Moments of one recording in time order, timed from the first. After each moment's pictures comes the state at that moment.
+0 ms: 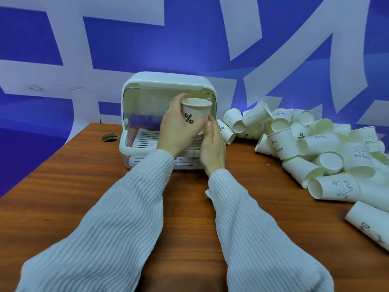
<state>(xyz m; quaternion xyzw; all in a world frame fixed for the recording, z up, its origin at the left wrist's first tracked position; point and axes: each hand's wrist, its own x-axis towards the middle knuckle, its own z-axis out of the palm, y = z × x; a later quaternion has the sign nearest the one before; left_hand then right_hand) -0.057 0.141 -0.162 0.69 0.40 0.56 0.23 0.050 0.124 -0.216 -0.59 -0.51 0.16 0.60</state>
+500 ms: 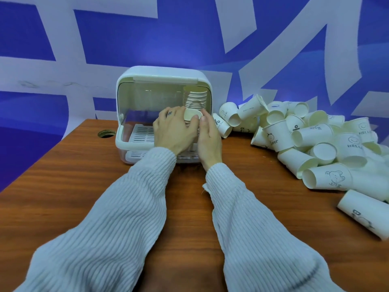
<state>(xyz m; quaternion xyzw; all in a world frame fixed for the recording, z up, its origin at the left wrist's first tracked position) -0.051 0.150 -0.185 0.75 0.54 0.38 0.06 0.052 0.119 -0.219 -0.56 -0.51 0.20 0.62</state>
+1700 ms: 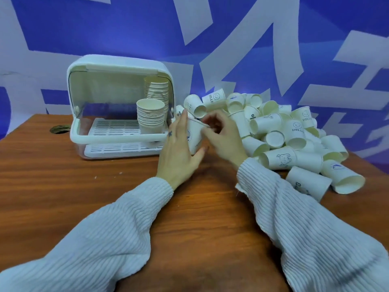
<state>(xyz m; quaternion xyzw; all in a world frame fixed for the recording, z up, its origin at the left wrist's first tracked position) 0.013 0.058 -0.232 0.79 0.35 0.47 0.18 0.154 0.026 -0.184 -0.55 -0.61 0.11 0.56</state>
